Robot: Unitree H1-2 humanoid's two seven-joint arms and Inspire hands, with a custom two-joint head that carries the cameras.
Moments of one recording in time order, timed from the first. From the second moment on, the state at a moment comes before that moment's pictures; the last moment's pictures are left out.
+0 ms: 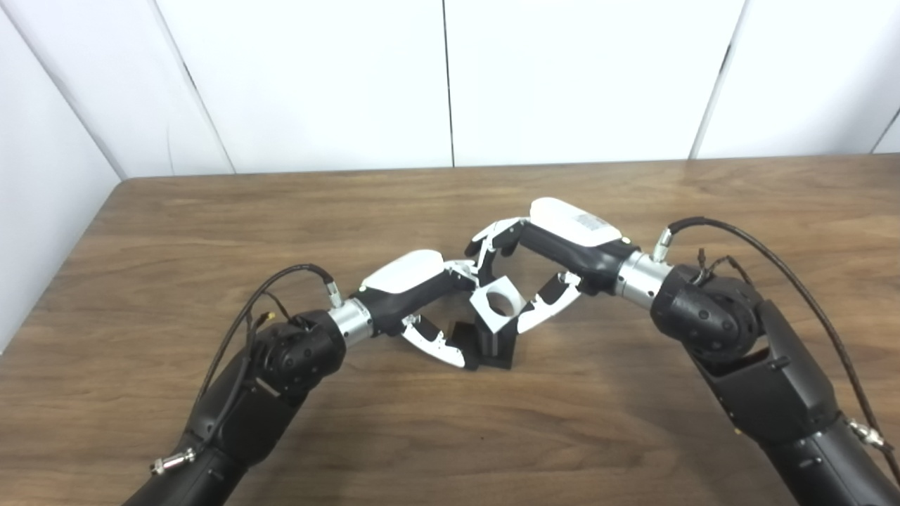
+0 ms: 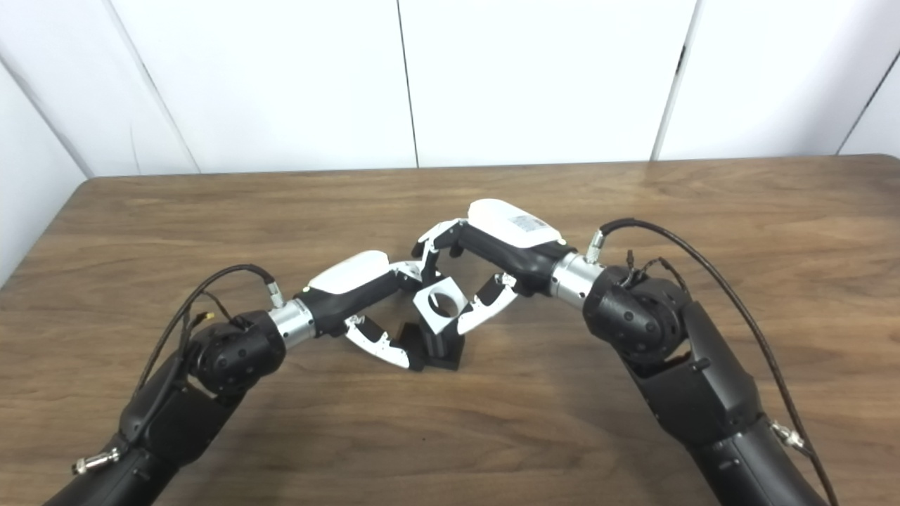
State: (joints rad) left arm -0.45 0.37 -0.43 0.18 0.47 -0.21 -0.40; right arm -0.50 -0.32 0.35 -0.07 -0.48 -0.09 0.50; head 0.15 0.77
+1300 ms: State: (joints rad) left arm -0.45 0.36 -0.43 0.18 0.47 -0.21 -0.39; right arm -0.49 -0.33 0.37 -0.09 -0.49 -0.09 0.52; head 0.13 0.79
